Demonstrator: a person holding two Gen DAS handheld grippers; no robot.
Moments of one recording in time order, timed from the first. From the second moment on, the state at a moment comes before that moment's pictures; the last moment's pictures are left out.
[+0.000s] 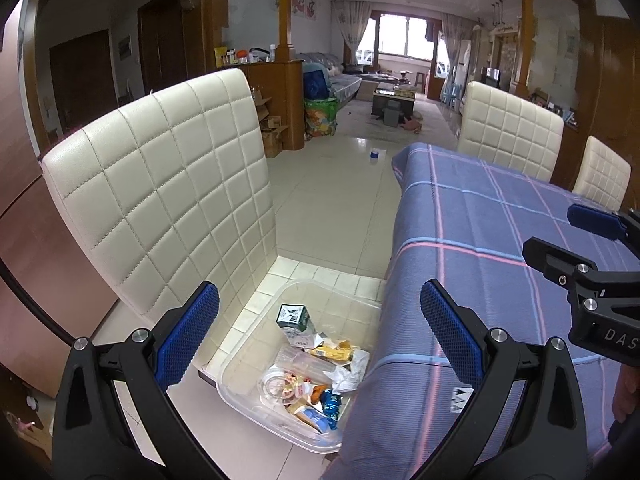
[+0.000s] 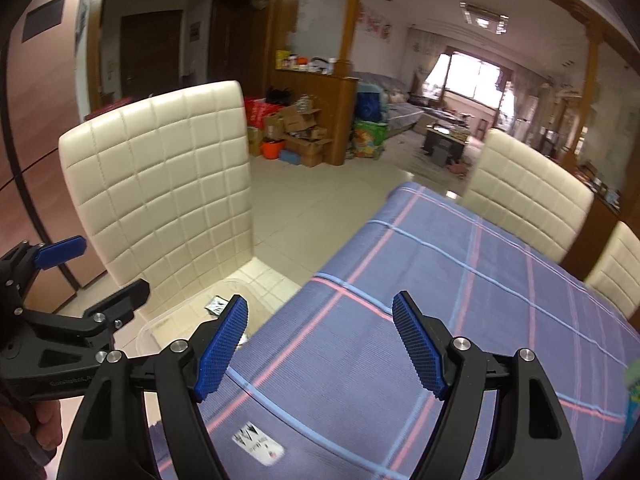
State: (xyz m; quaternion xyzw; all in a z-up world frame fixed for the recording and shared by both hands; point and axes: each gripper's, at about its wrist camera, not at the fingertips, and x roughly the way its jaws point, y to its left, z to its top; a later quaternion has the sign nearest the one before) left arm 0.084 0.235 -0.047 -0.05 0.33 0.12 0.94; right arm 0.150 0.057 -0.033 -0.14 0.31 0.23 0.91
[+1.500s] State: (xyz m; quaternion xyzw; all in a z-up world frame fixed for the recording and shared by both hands) left arm 0.030 0.092 0.020 0.02 0.25 0.02 0.97; right arm 0.049 -0.100 0.021 -0.07 0.25 0.04 0.96
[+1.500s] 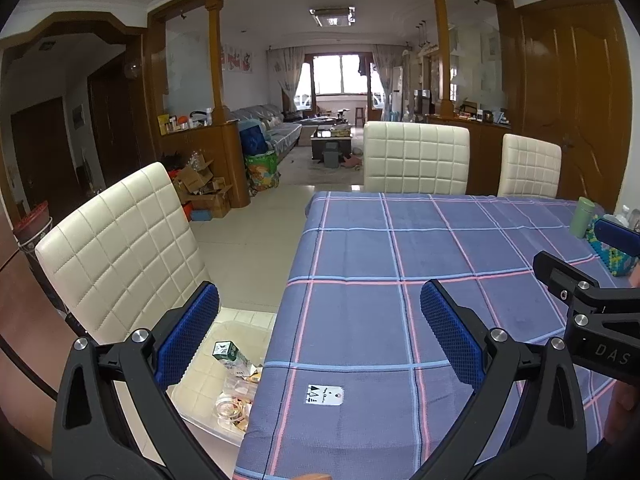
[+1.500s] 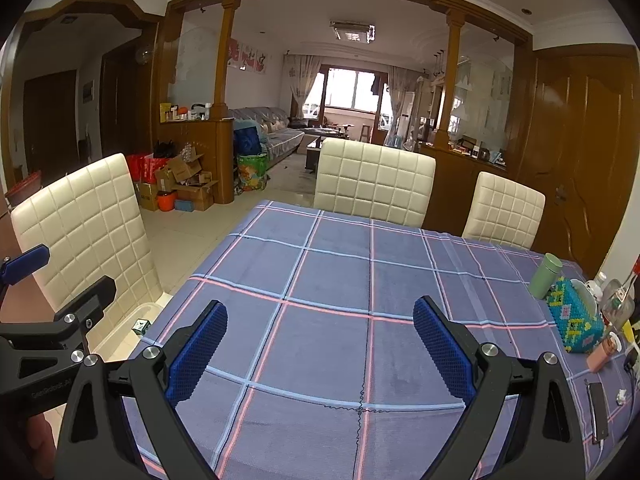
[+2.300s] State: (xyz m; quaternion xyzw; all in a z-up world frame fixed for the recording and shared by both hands) left arm 0.027 0.087 0.020 0.03 0.25 0.01 0.97; right arm 0.048 -0.103 0.024 -0.07 0.25 0.05 0.97
